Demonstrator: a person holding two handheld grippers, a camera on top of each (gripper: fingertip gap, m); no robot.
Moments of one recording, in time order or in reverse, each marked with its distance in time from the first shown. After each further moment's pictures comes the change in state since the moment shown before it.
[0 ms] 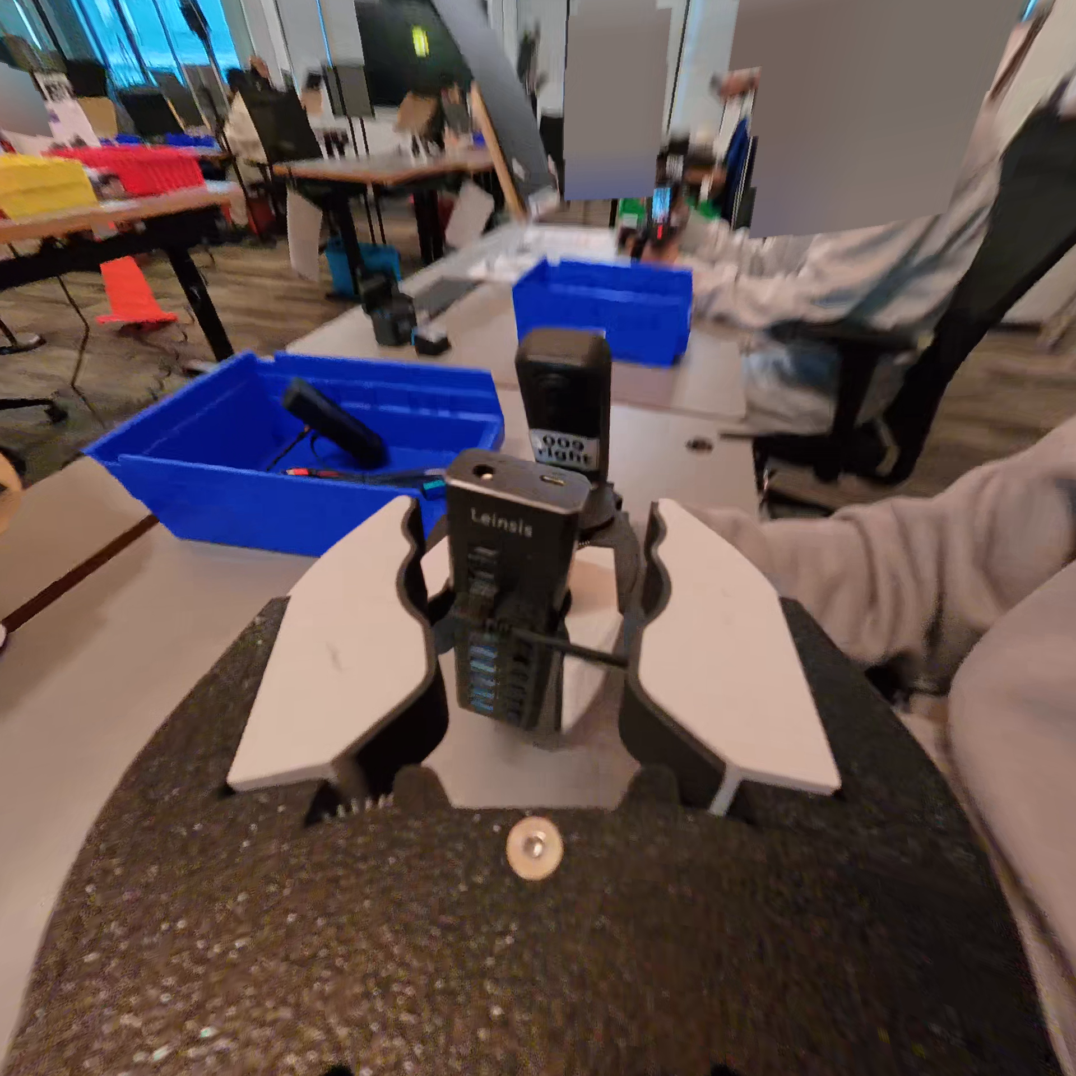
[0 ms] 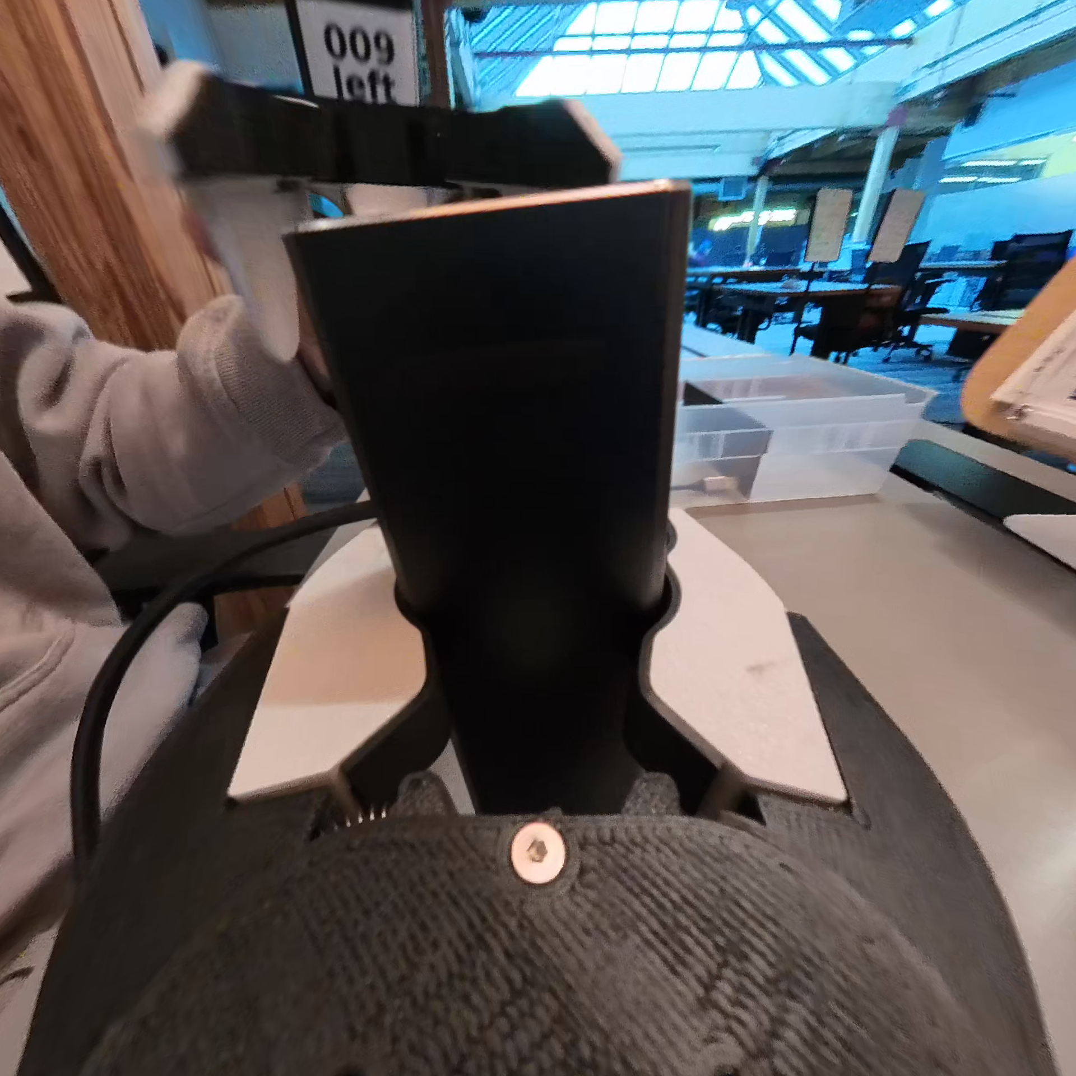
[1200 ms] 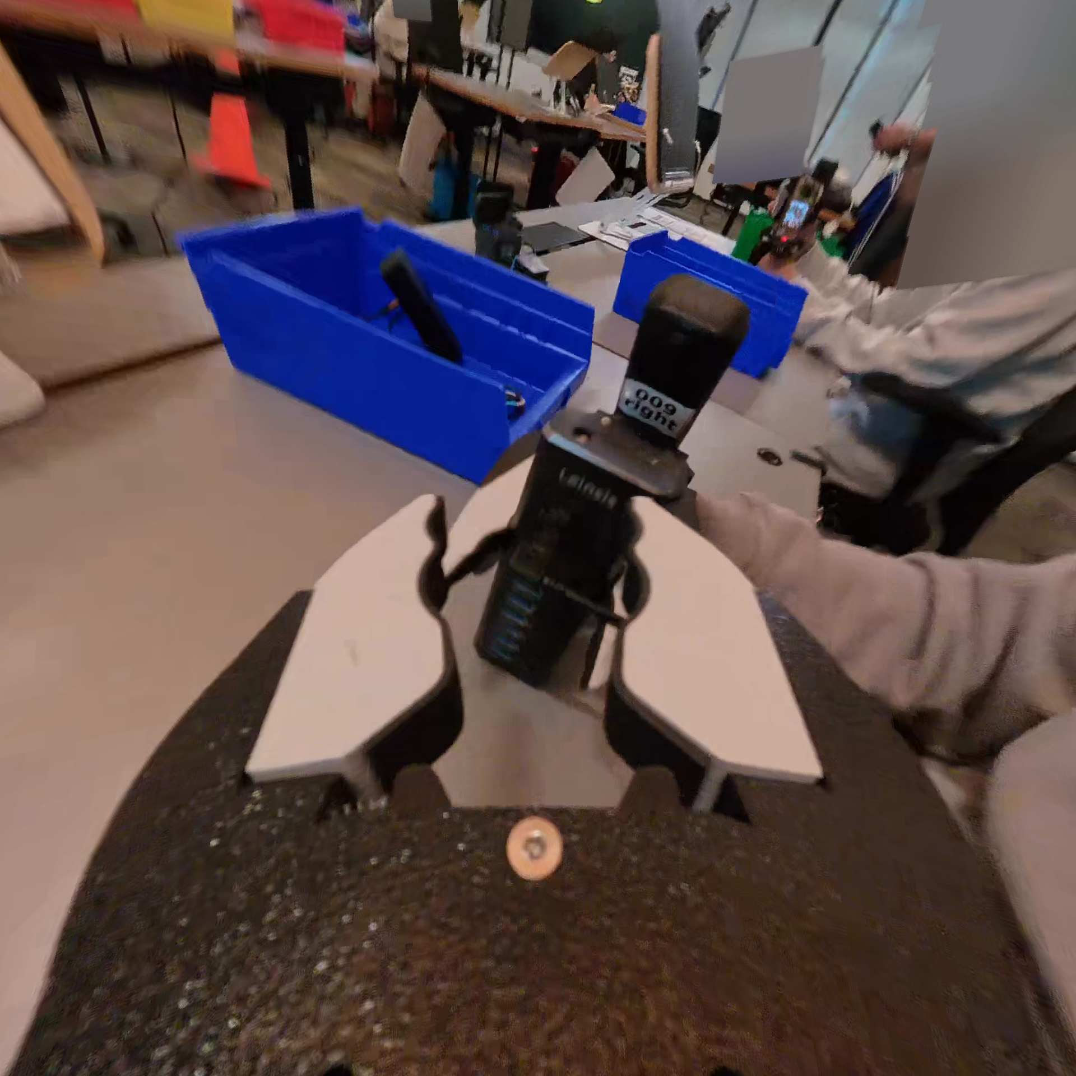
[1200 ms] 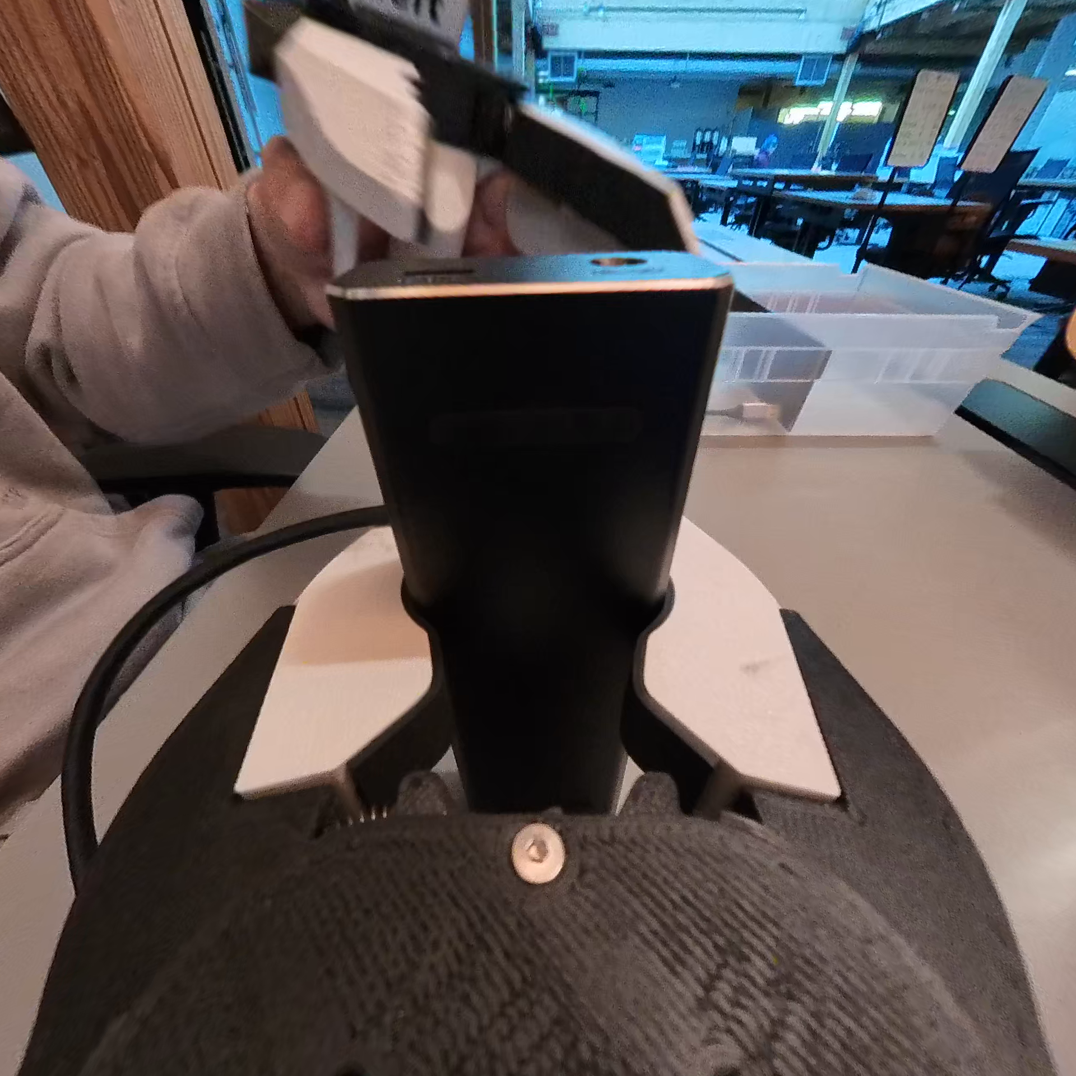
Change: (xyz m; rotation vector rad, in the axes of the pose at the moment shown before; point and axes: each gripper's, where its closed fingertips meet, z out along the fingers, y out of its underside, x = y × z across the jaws) left arm -0.034 0.052 -0.016 -0.040 -0.182 -0.255; right arm -0.003 0.042 0.007 -0.164 -0.068 -0.052
